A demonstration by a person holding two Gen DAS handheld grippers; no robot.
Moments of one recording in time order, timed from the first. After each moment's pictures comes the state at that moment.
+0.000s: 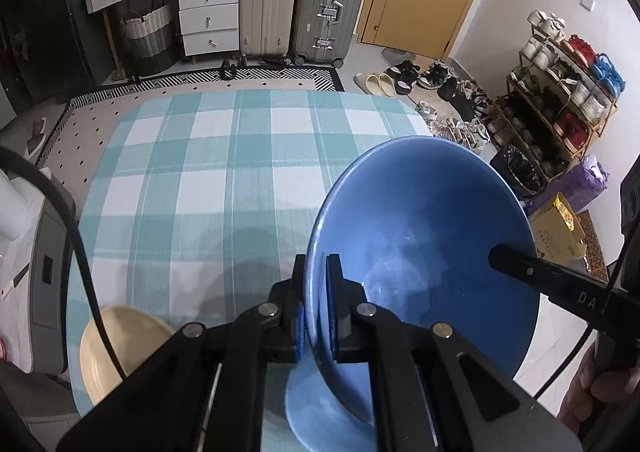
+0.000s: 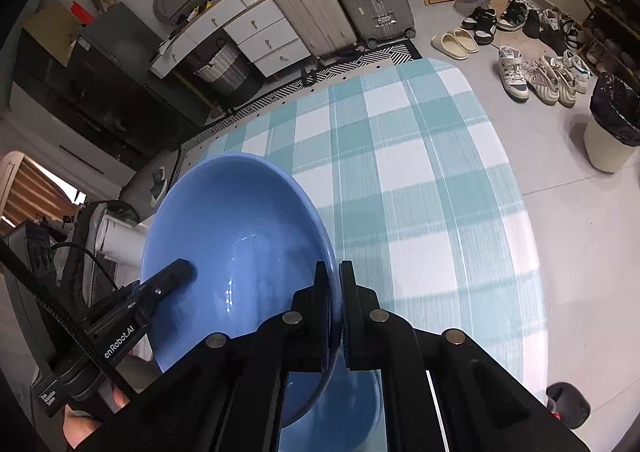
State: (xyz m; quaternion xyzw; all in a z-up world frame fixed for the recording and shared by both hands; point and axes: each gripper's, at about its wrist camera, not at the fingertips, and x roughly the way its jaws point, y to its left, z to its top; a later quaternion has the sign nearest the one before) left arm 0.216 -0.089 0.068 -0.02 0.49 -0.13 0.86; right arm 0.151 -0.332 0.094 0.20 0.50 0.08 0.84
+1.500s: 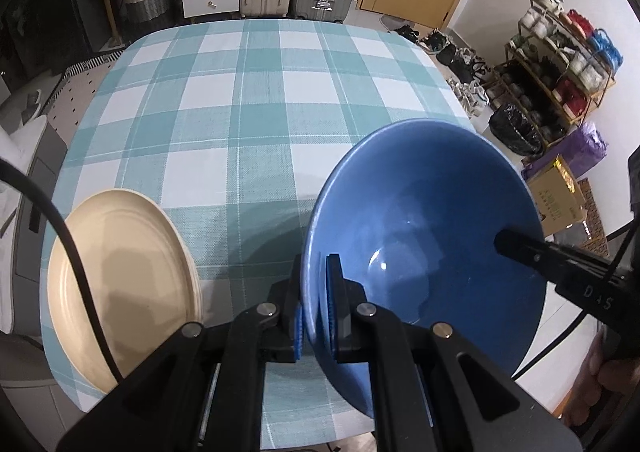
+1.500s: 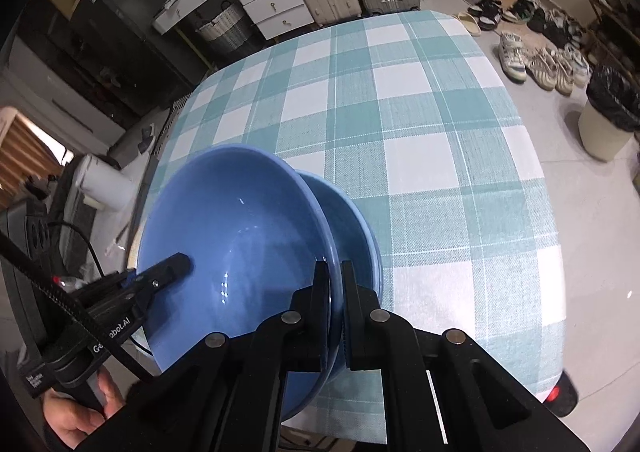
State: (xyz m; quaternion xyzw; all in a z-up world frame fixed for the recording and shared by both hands) left arm 0.138 -0.065 -0.011 -0.02 0.53 -0.14 0.83; right arm 0.077 -0.294 0.024 0.13 0.53 0.08 0.83
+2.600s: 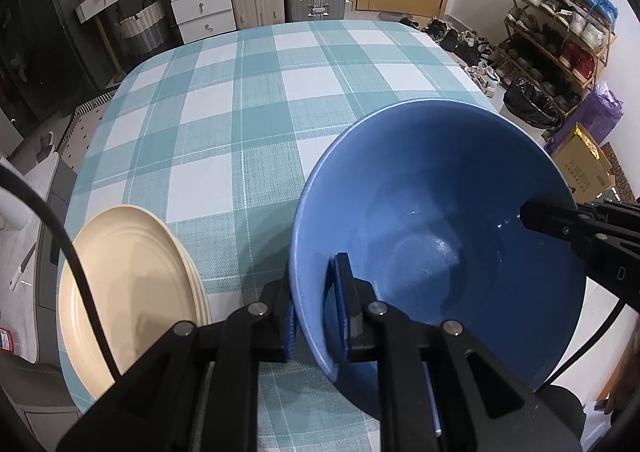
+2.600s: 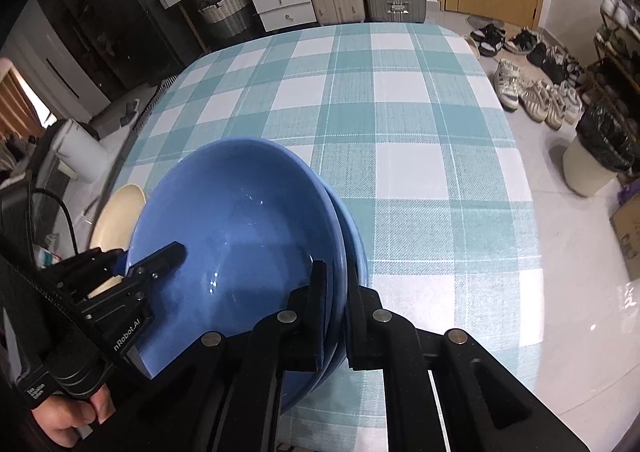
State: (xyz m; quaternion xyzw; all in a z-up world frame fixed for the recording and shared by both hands) left arm 0.132 -0.082 -0.037 0.06 0.51 -0.12 0.85; right arm 0.075 -0.273 0.010 0.03 0.52 0.06 0.85
